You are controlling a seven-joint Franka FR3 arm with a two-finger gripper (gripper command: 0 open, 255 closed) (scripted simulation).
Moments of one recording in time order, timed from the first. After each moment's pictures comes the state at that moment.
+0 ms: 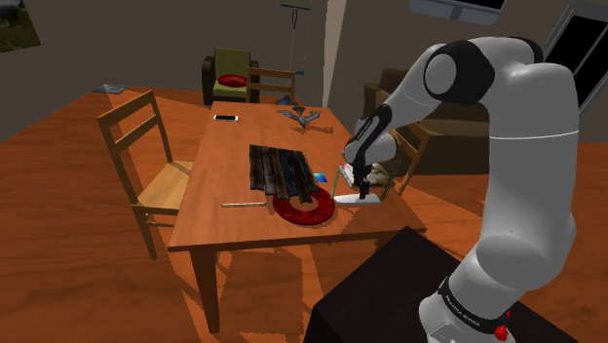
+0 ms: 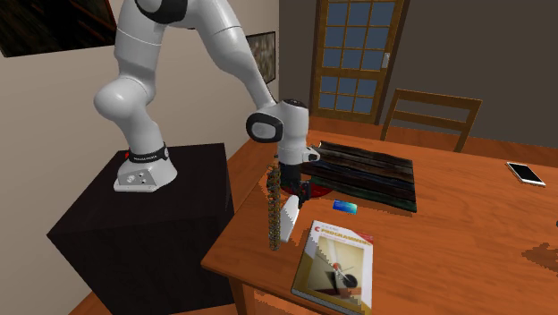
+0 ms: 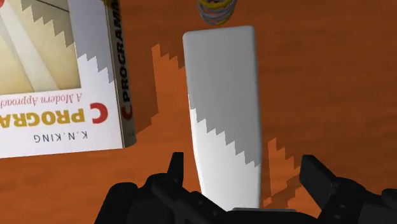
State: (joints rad) arm -0.07 0.47 -0.34 -2.23 0.00 2.66 -1.32
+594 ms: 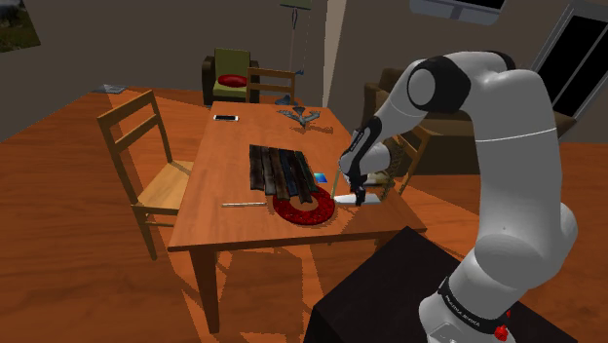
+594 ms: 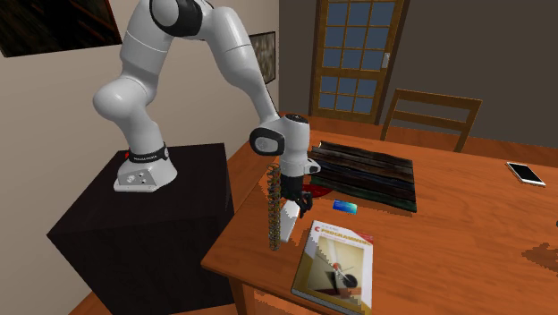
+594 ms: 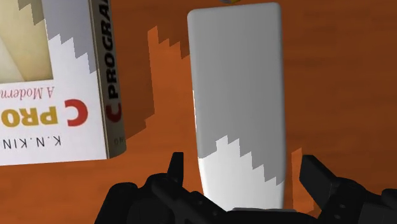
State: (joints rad) arm -0.11 0.60 -0.30 -2.18 0.03 2.74 -1.34
